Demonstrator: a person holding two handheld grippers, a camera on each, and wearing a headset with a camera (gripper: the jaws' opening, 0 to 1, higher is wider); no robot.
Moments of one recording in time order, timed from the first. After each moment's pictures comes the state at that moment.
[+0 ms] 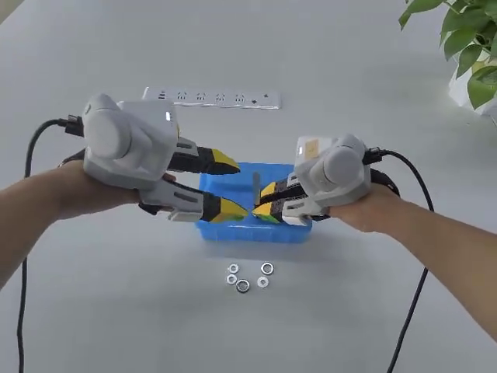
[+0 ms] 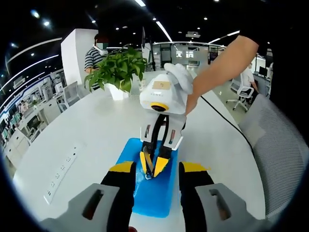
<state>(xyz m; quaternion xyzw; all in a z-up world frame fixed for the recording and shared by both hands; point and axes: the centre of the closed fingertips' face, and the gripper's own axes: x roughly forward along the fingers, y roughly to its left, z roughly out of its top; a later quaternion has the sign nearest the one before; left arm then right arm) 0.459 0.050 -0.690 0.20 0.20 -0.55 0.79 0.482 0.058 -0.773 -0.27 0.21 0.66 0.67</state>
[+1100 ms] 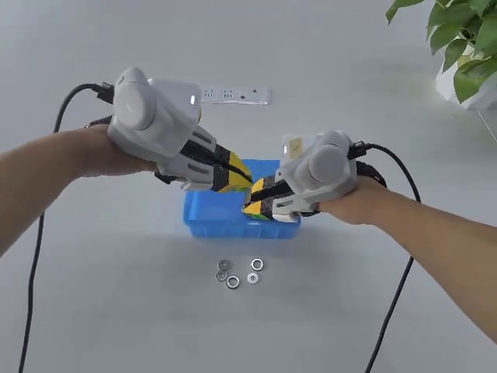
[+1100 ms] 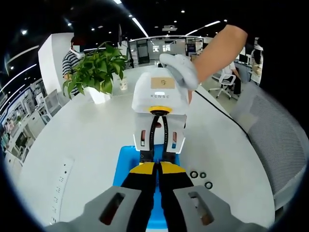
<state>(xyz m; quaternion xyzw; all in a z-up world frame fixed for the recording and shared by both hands) 0.470 0.026 -0.697 0.24 0.19 -0.62 0.72 0.479 0.056 -0.775 -0.30 0.20 0.67 0.65</state>
